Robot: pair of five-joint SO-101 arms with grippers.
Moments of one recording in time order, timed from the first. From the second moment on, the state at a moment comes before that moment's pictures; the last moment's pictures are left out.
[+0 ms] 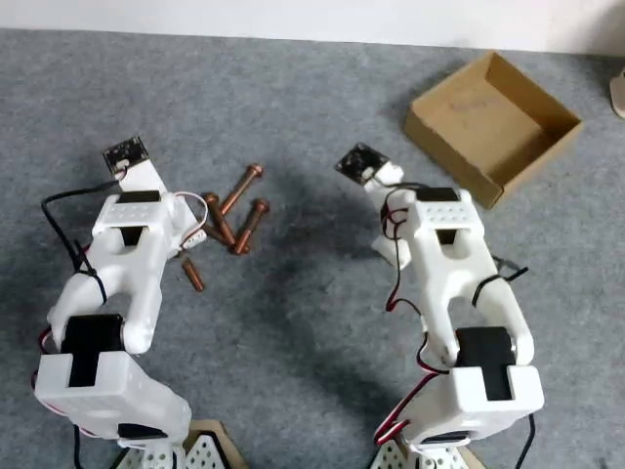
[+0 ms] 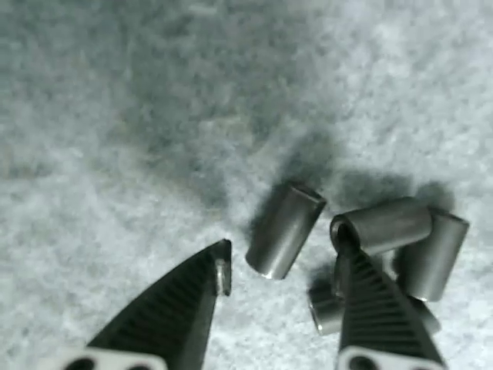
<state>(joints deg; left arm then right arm) -10.6 9.0 30.3 48.4 32.5 -7.4 3.1 25.0 52.6 46.2</state>
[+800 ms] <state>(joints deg) -10.6 9.0 30.3 48.4 32.5 -10.3 8.3 23.3 46.9 26.2</state>
